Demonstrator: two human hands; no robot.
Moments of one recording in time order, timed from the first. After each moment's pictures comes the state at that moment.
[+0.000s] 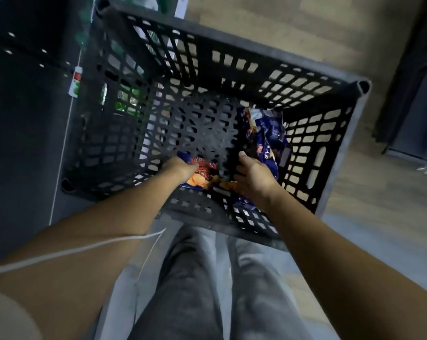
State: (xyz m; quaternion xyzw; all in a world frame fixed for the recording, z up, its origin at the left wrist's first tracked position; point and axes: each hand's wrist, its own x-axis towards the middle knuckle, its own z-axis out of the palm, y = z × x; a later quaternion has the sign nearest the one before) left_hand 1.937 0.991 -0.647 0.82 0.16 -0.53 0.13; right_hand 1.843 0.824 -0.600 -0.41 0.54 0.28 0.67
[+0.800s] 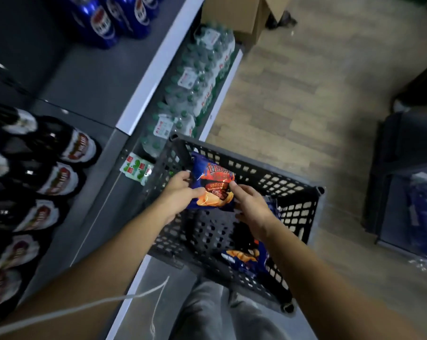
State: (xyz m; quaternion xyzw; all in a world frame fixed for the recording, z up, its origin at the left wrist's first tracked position) left_hand 2.018 0.984 -0.436 0.77 0.15 -0.37 0.50; right_hand 1.936 0.818 -0.466 -0.55 0.40 0.20 0.71
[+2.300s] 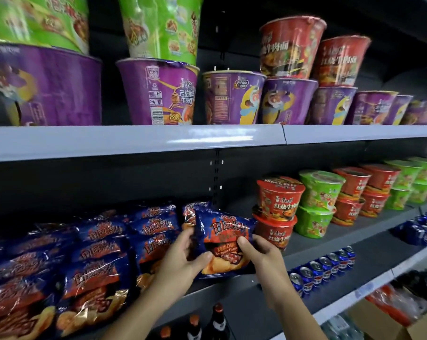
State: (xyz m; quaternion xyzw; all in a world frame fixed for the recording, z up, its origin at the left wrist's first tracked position) left_hand 2.007 1.182 -0.016 0.78 0.14 0.17 0.59; right_hand 2.119 1.017 -0.041 -0.64 -0.19 0.12 0.73
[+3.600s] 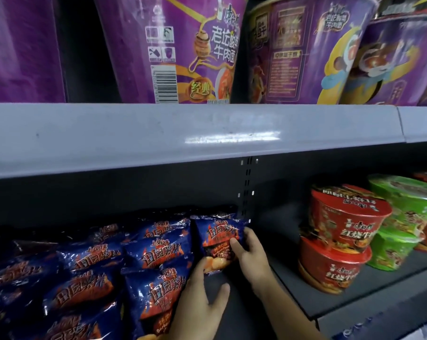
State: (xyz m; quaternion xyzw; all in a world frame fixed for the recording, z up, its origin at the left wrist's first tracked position) left_hand 2.092 1.240 -0.105 0.81 0.22 0.21 0.49; right_hand 2.253 1.176 -0.114 -0.69 -0.19 0.14 0.69
